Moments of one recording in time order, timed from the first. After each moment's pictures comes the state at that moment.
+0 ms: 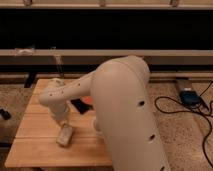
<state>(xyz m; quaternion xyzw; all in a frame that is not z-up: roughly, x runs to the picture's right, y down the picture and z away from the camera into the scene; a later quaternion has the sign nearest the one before) -0.241 0.195 0.786 -0.31 0.16 0.49 0.80</state>
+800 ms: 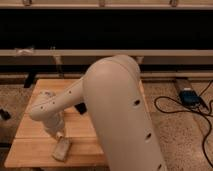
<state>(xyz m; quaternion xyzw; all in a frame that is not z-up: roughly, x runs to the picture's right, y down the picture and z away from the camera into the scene) -0.234 0.243 0.766 -0.32 0.20 0.49 0.79</state>
